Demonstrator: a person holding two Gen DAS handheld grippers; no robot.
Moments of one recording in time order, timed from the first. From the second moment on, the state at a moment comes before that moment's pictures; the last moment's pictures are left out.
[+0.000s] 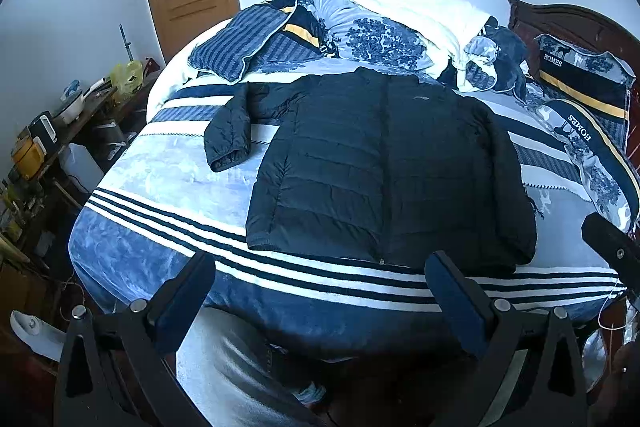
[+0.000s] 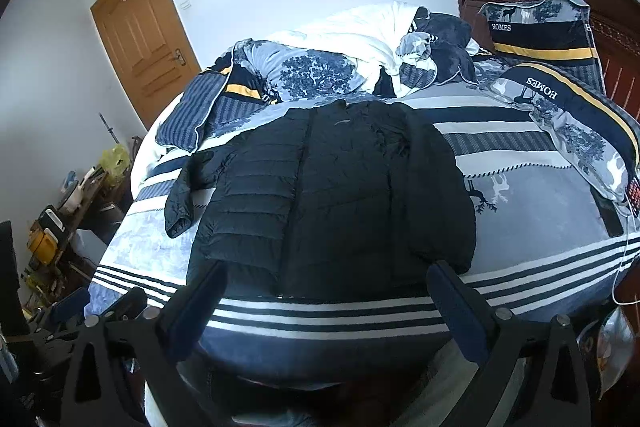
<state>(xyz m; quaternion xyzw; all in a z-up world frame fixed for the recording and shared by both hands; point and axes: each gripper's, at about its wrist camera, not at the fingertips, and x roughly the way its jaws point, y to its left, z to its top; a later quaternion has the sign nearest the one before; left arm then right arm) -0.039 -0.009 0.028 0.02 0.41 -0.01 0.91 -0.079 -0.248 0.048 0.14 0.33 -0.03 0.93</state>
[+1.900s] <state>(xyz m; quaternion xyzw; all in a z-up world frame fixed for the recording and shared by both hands) 0.118 -0.212 -0.134 -0.06 0.54 -0.33 0.77 0.128 -0.429 -0.023 0.19 0.46 0.07 0.87</state>
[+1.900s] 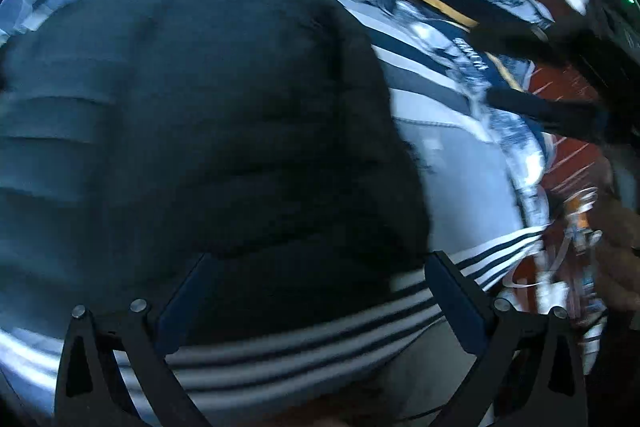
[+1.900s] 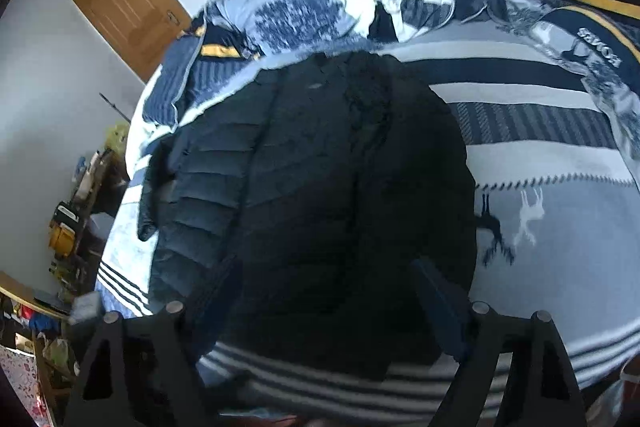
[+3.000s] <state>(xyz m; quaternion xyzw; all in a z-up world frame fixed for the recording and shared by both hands) 0.224 -0.081 -0.020 -0.18 0.46 -0.41 0.76 0.350 -0.365 -0.034 0.21 0.51 0.18 0.82</state>
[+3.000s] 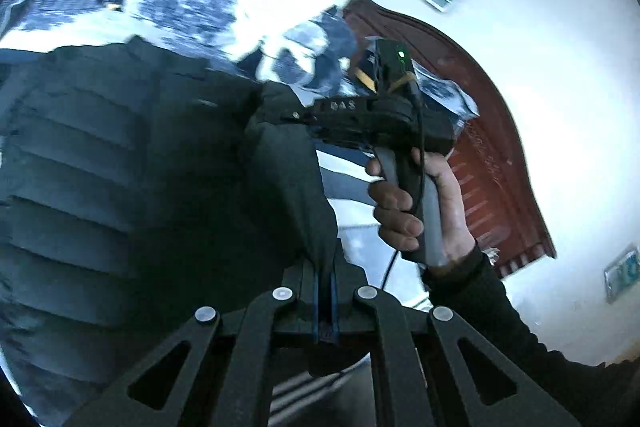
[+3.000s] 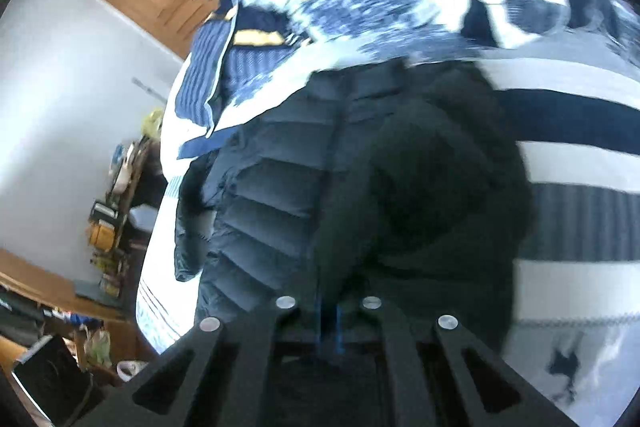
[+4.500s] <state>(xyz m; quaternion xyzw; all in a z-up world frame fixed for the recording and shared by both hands) 0.557 -0.337 -0.138 0.07 0.59 -0.27 0.76 0.358 -0.536 -0.225 0.57 0.39 0.12 0.71</state>
